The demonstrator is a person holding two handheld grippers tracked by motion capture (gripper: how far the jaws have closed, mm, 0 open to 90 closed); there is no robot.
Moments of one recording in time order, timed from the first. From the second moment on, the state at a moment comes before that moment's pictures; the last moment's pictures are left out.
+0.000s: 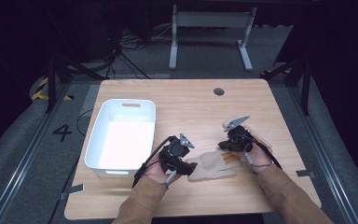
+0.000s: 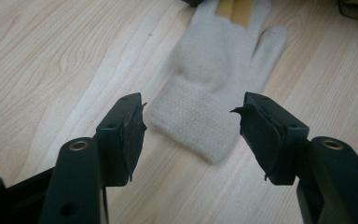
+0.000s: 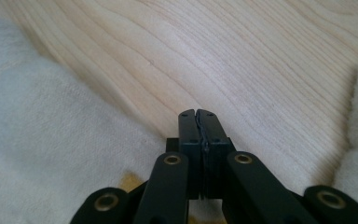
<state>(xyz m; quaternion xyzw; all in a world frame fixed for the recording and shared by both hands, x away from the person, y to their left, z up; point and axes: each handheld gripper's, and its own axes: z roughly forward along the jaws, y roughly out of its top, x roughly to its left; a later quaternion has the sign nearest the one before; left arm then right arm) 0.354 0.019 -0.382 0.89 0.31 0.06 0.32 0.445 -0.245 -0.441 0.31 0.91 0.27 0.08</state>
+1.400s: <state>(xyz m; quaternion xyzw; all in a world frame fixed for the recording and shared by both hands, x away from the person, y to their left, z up) 0.368 -0.007 -0.374 0.90 0.27 0.05 0.34 0.407 -0.277 -0.425 0.31 0.91 0.28 0.05</state>
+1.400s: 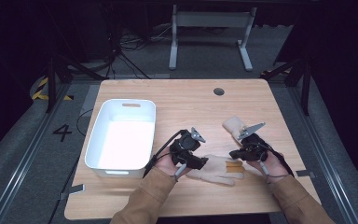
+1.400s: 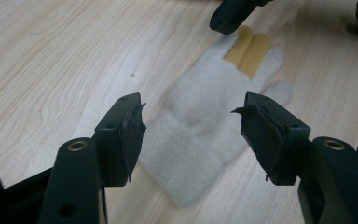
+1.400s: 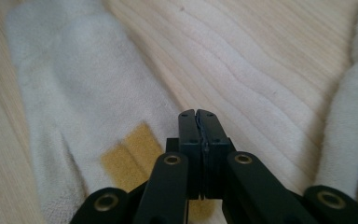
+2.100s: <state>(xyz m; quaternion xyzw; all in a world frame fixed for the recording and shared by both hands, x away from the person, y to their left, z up) 0.370 0.004 -0.370 0.88 0.30 0.06 0.36 0.411 -0.333 -0.393 0.39 0.82 0.39 0.16</state>
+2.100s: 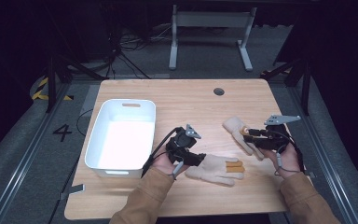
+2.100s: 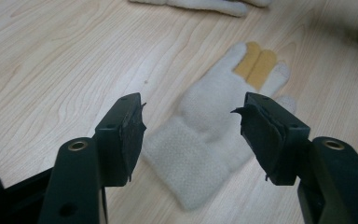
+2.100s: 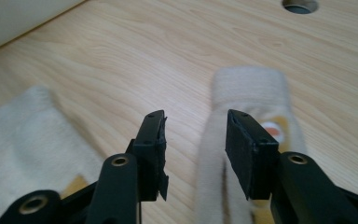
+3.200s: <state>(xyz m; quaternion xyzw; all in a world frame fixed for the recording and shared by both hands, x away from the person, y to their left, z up) 0.362 0.031 -0.382 0.87 0.35 0.06 0.34 0.465 -0.342 -0.445 0.45 0.82 0.32 0.17</state>
